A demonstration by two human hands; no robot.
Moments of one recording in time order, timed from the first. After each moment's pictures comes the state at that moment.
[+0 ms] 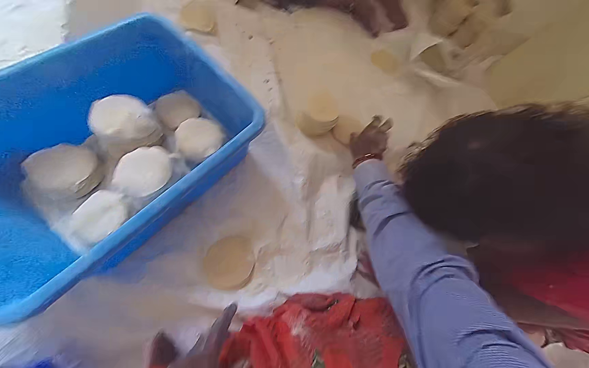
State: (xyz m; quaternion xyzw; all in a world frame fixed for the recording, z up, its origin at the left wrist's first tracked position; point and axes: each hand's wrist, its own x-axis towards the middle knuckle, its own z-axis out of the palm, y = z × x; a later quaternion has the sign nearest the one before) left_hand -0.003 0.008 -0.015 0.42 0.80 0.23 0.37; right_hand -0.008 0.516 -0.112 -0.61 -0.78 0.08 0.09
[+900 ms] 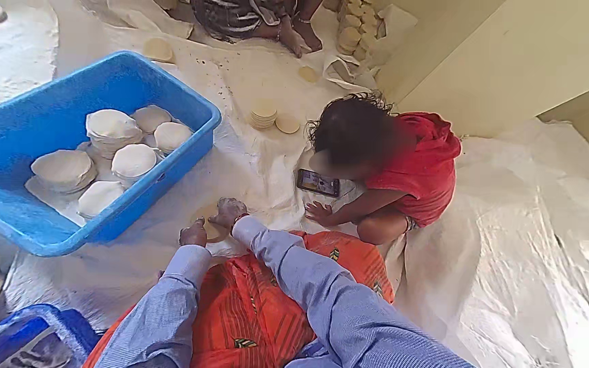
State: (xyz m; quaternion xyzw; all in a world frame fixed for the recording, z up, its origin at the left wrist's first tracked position) left_hand -0.032 0.077 -0.100 -0.14 0.80 0.44 0.38; right_hand 0.002 0.188 -0.099 -0.33 -0.86 0.30 -0.23
